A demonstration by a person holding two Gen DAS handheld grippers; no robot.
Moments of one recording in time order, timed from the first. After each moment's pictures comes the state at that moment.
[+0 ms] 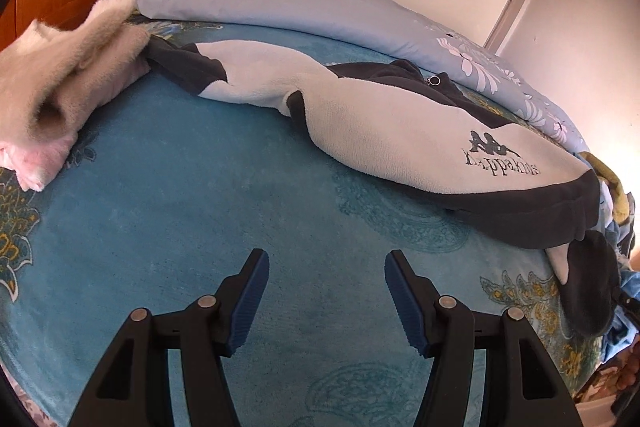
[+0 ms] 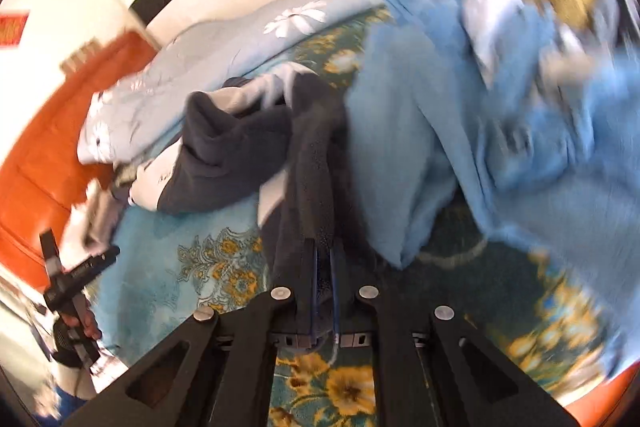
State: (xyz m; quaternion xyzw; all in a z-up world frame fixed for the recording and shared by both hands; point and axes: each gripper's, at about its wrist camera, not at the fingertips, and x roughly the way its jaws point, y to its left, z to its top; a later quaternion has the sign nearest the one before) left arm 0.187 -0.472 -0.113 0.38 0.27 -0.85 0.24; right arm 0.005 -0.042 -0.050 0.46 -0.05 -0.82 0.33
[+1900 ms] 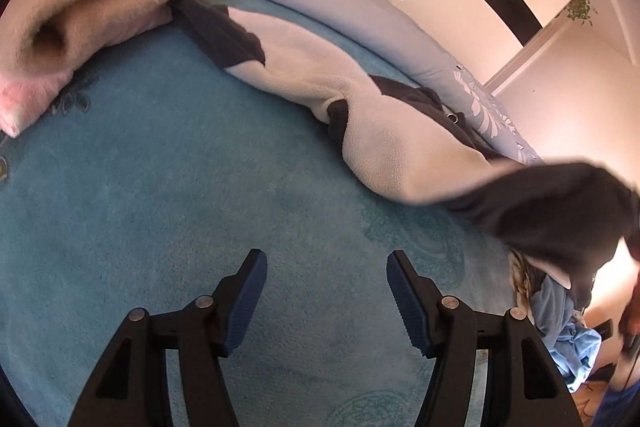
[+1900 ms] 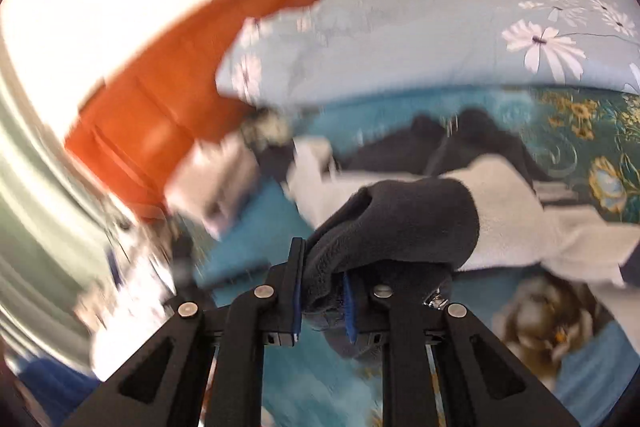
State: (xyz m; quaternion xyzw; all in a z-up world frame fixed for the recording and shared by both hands) left arm 0.205 -0.514 -0.125 0.33 0.38 -0.84 0.21; right arm -0.057 -0.247 0.051 0.41 -0.04 -0.69 0.59
